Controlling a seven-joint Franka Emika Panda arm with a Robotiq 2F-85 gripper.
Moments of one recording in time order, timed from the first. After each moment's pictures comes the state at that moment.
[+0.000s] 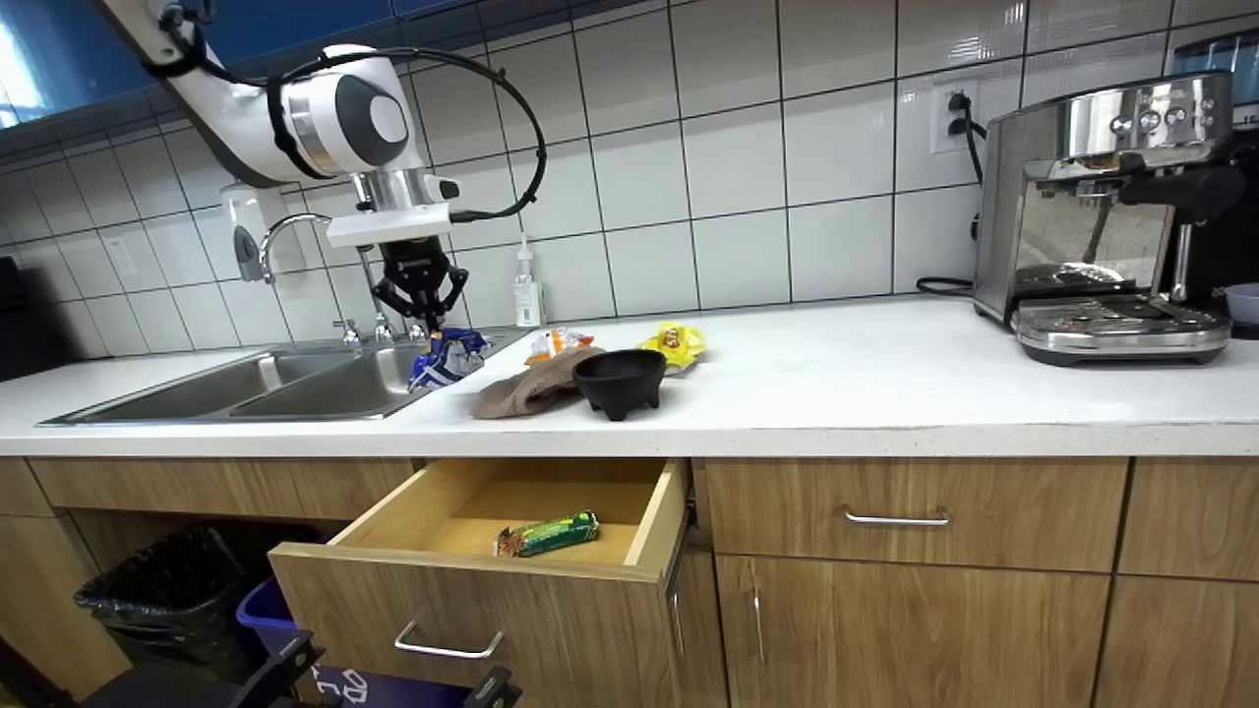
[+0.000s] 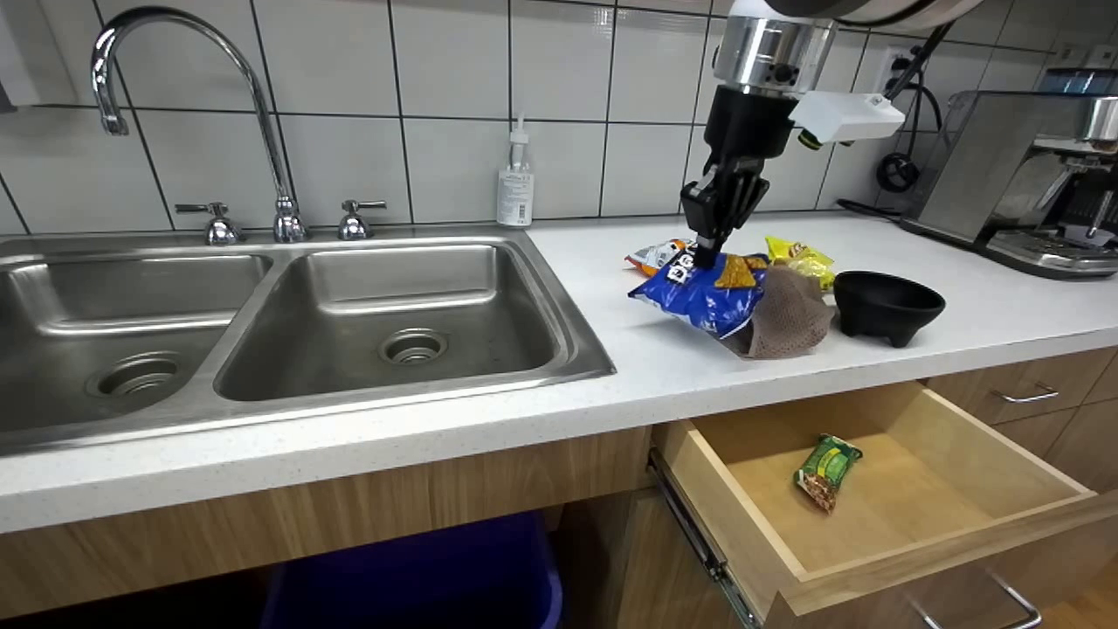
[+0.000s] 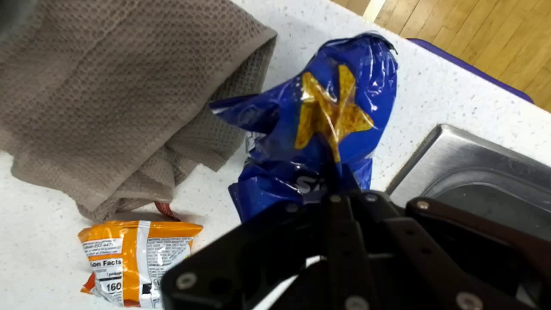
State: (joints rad) arm 0.13 0.19 0.15 -2.11 -0.02 2.43 -0.25
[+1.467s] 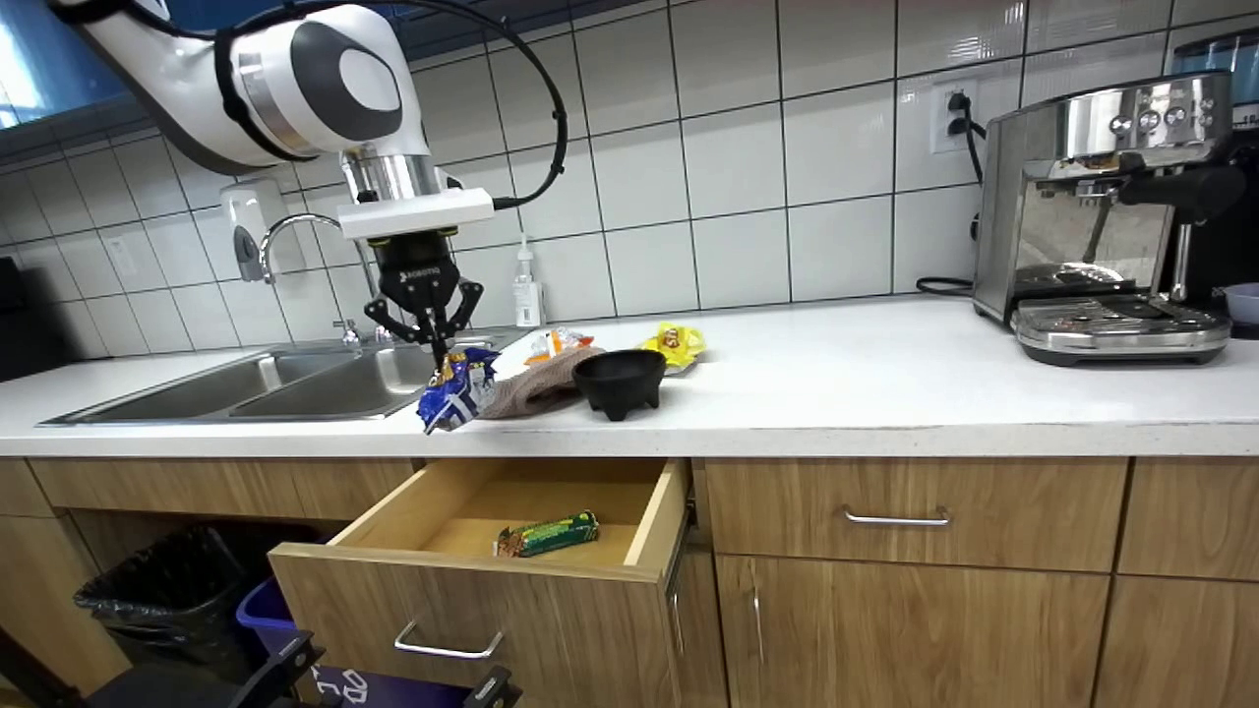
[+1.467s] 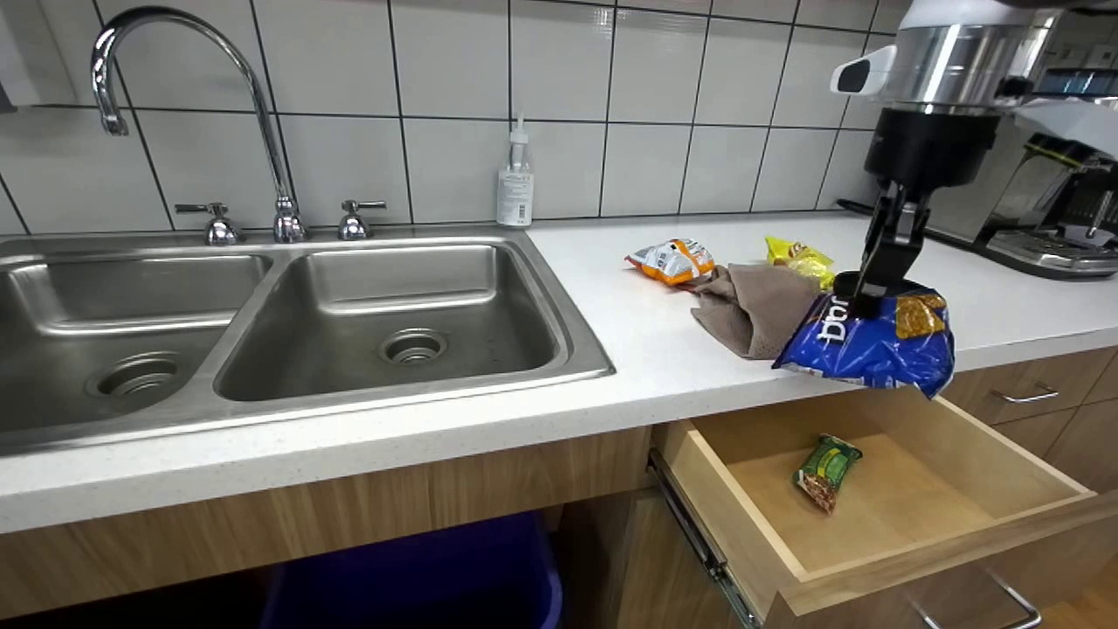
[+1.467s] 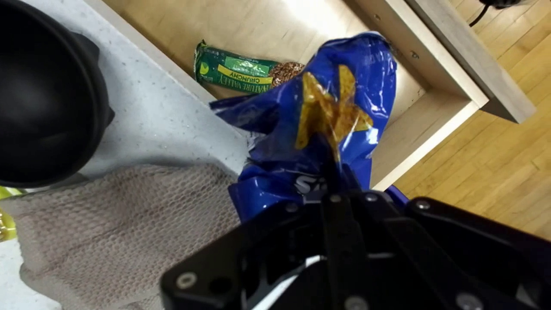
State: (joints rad) arm 0.09 -0.11 0.06 -2.48 -0.02 2.38 -0.71
